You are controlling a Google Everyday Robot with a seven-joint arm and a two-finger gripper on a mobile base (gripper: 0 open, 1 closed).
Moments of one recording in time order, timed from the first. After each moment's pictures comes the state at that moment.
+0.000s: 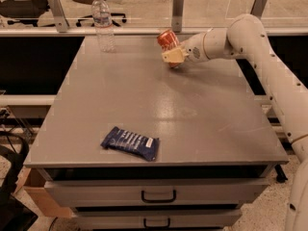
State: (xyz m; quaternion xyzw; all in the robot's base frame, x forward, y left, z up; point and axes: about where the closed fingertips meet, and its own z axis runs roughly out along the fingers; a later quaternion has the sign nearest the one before) arm 0.781 -0.082 0.865 -0.38 0.76 0.24 0.47
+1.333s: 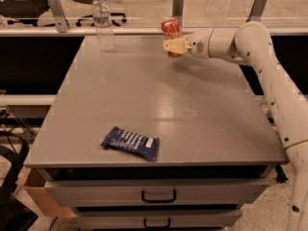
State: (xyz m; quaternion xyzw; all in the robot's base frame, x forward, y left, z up) arm 0.797 -0.086 0.898 -0.31 0.72 0.32 0.54
